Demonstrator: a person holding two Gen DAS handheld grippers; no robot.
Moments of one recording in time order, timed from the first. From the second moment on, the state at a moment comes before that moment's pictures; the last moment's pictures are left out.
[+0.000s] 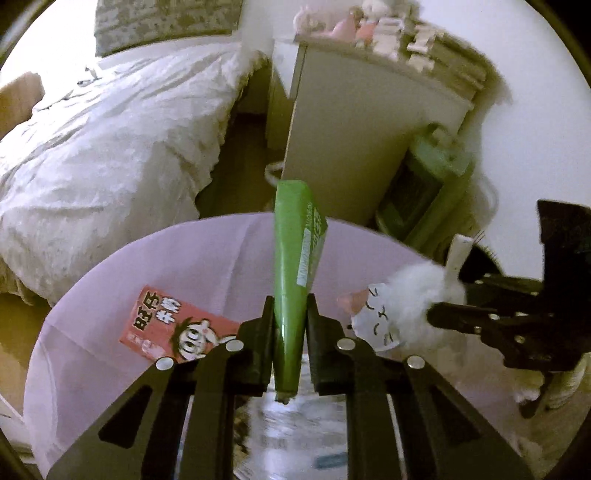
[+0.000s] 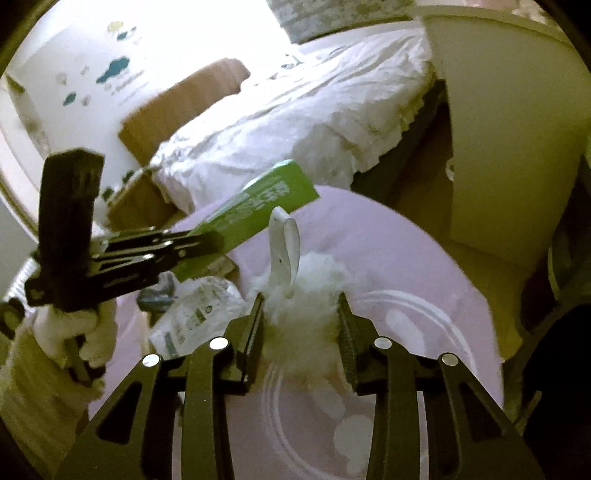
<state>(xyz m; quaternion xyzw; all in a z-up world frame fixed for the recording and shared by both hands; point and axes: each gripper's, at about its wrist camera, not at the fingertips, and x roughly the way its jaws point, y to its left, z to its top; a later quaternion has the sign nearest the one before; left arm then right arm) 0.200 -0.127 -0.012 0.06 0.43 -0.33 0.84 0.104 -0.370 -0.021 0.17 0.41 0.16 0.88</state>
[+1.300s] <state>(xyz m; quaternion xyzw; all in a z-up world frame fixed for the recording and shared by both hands) 0.076 -0.401 -0.080 0.08 0.51 -0.46 0.72 -0.042 -0.642 -0.119 0.30 0.41 -0.12 0.85</state>
